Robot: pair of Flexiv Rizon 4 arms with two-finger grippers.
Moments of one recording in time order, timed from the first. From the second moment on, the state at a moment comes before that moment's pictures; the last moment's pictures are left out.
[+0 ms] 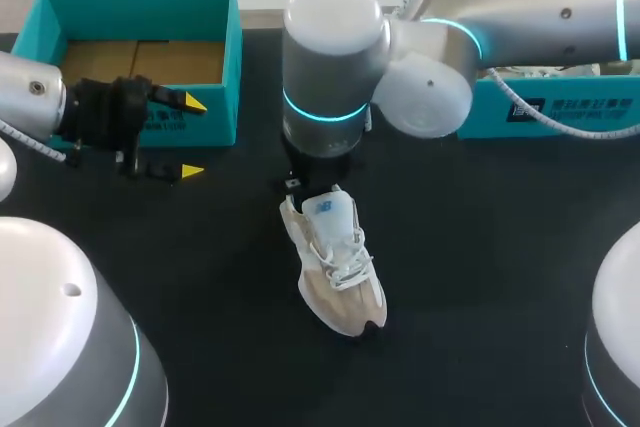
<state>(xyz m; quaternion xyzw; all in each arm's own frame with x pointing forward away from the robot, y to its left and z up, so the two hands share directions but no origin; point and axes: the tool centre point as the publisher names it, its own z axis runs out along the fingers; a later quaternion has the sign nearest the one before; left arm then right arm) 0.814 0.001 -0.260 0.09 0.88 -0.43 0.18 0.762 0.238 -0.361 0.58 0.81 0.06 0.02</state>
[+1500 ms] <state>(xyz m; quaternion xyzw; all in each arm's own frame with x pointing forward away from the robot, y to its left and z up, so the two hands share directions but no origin) 0.814 0.001 -0.260 0.09 0.88 -0.43 0.18 0.791 0.242 -0.389 0.56 0.82 0.00 0.04</state>
